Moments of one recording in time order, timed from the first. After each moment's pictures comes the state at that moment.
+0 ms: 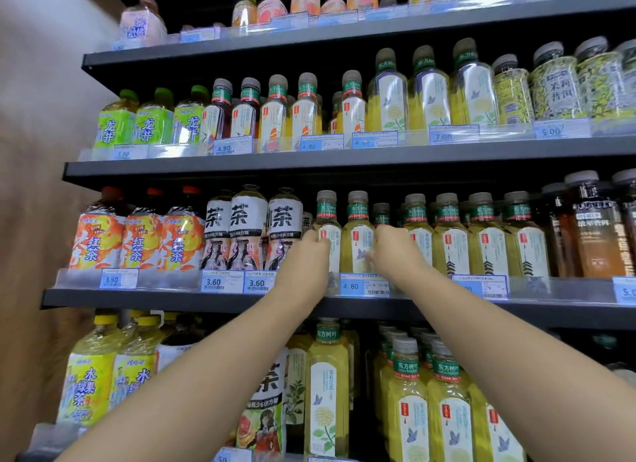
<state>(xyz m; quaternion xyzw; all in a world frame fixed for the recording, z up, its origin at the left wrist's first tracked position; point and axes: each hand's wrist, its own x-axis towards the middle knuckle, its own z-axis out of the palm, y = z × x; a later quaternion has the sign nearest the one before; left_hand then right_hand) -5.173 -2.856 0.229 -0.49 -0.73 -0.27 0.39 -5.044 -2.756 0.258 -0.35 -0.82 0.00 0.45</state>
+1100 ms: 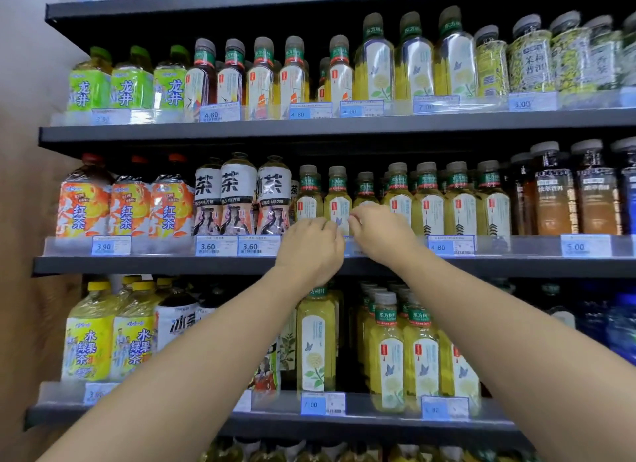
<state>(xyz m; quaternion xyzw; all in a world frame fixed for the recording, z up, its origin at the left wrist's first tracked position) -5.157 -2.861 0.195 -0.56 -0.67 -0.23 0.43 -5.028 -2.770 0.227 -0.27 -0.84 -0.14 0.44</state>
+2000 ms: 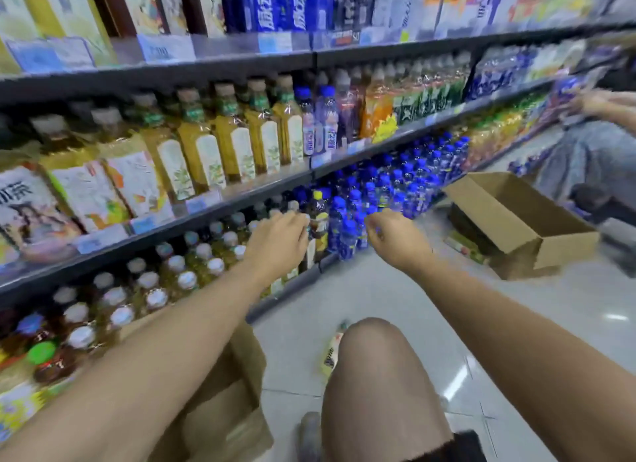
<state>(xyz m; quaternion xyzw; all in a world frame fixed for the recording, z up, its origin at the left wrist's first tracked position) -4.746 -2.858 -0.291 -0.84 -0.49 -0.20 0.09 -4.497 -2.872 -0.298 -0.63 -0.74 -0.02 0.24</state>
